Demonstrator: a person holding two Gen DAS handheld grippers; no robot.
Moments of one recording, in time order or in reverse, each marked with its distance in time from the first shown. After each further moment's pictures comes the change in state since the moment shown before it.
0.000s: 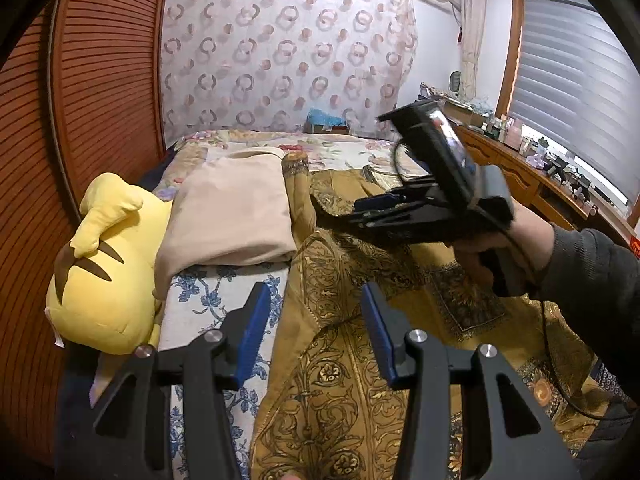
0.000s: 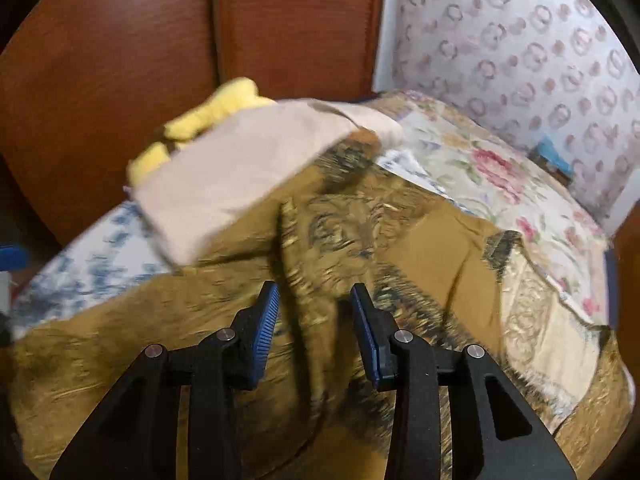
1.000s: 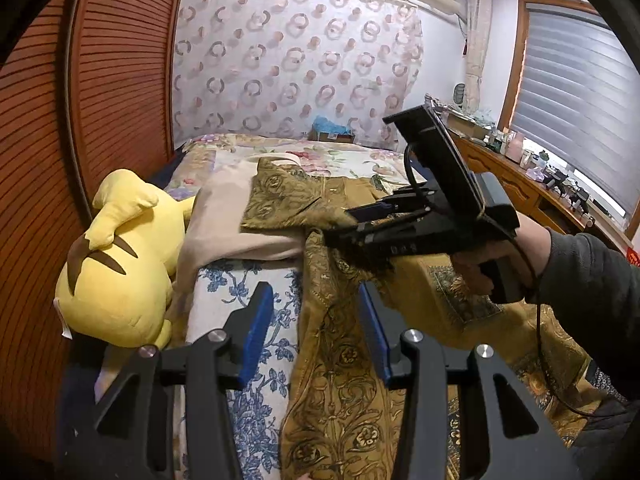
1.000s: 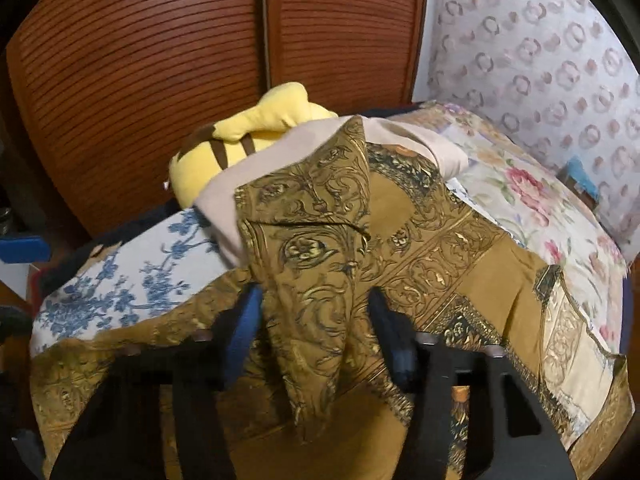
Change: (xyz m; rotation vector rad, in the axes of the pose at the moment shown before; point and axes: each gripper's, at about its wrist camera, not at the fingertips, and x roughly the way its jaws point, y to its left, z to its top) left arm -0.029 0.018 -0.011 -0.034 -0.030 0.001; right arm -0.015 0.043 0.009 -0.083 -0.041 0.154
